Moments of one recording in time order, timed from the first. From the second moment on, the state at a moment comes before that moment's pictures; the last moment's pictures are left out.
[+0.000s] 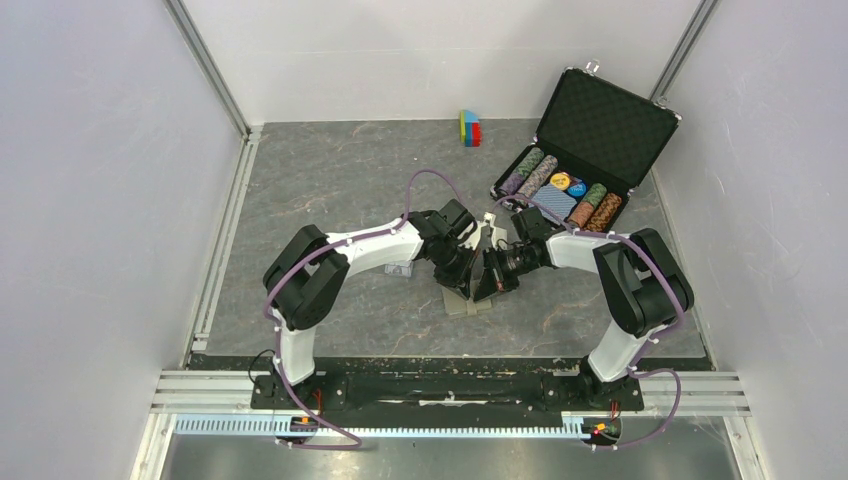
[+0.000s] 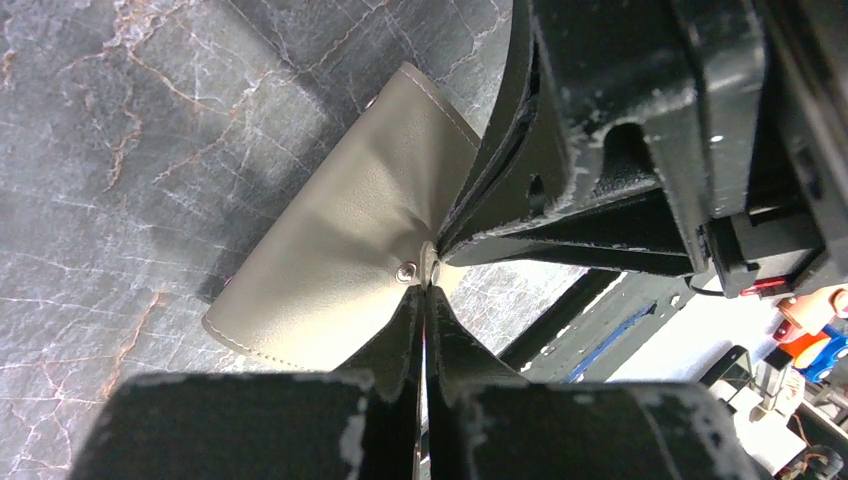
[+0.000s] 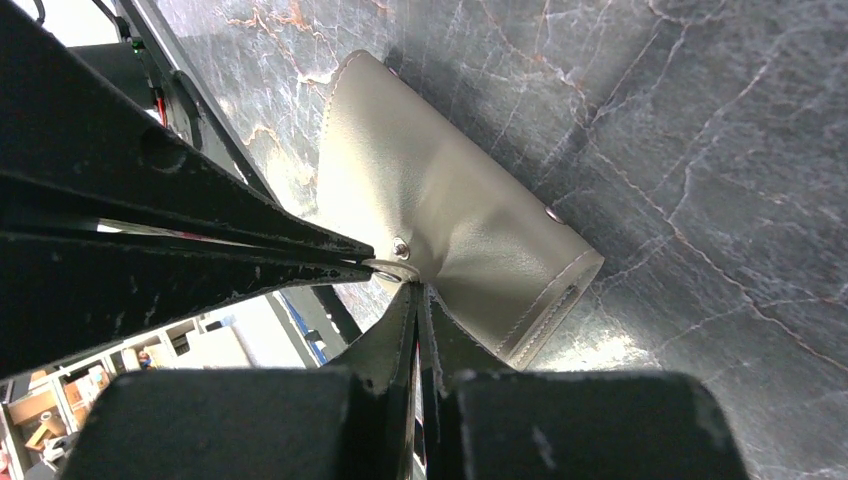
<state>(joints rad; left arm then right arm) -0.85 1.93 1.33 -0.55 0.40 -0.39 0.37 1.72 0.79 -0.29 -0.86 0.16</state>
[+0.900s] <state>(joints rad) -0.85 1.95 1.34 -0.58 0.37 -0.40 0.37 1.72 0.79 -0.28 -0.86 0.20</state>
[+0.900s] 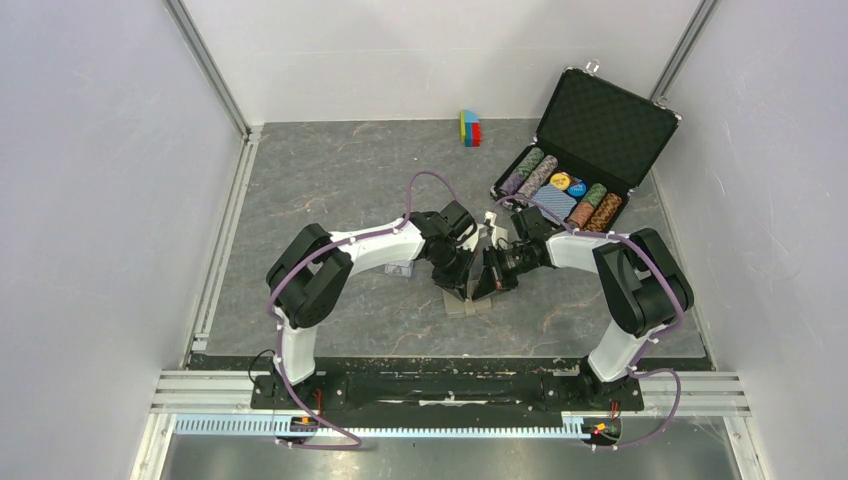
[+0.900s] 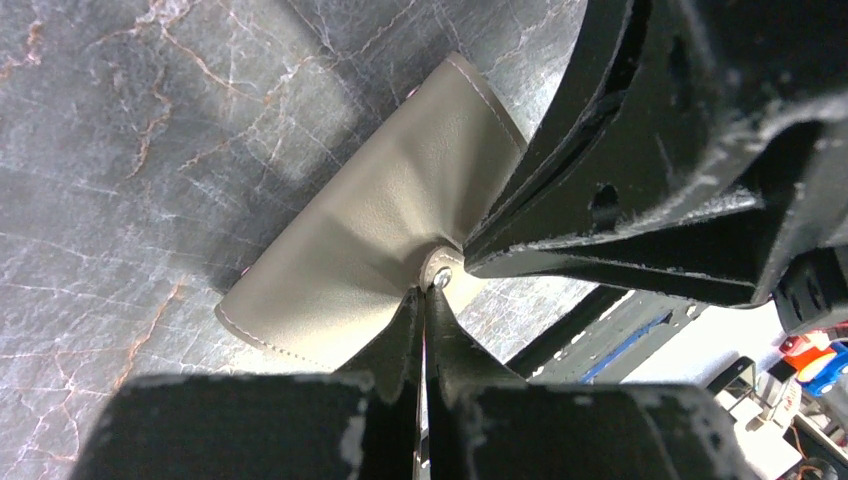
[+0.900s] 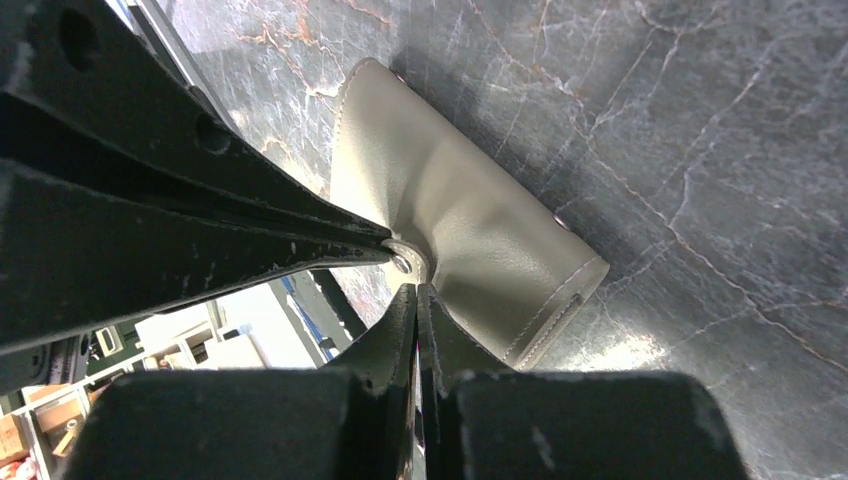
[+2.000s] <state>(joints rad) -0.83 2.01 1.39 -0.65 0.40 -0.43 0.41 1.76 0.84 -0.31 -0.77 0.32</state>
